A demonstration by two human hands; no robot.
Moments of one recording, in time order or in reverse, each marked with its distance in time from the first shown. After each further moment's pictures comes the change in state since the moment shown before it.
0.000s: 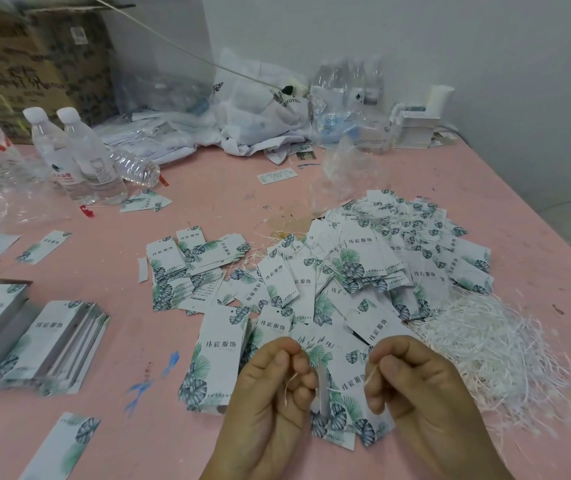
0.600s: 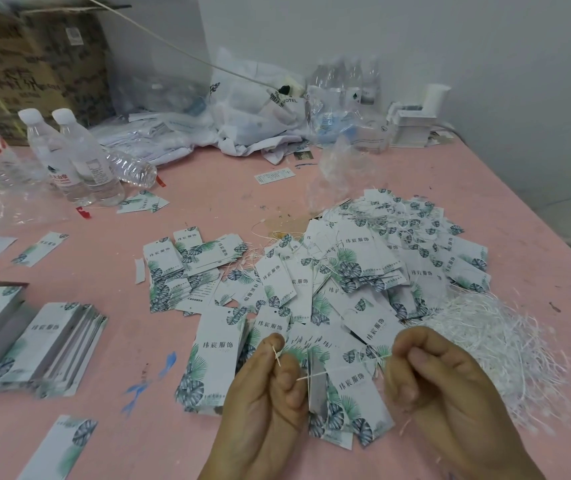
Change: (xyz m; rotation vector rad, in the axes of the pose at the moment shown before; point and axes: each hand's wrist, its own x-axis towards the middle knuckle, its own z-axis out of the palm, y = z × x) left_hand 0.002 0.002 0.010 -0.143 0.159 -0.072; right_hand 0.000 -0.013 -0.012 0.121 -0.049 -0.016
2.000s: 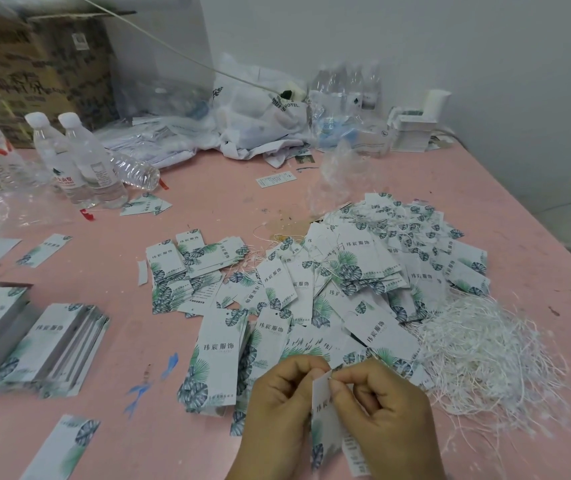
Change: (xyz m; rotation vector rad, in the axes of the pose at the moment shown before) left_hand 0.003 -0.024 -0.014 0.644 0.014 0.236; right_hand -0.007 0.049 0.030 -1.074 0.266 -0.485
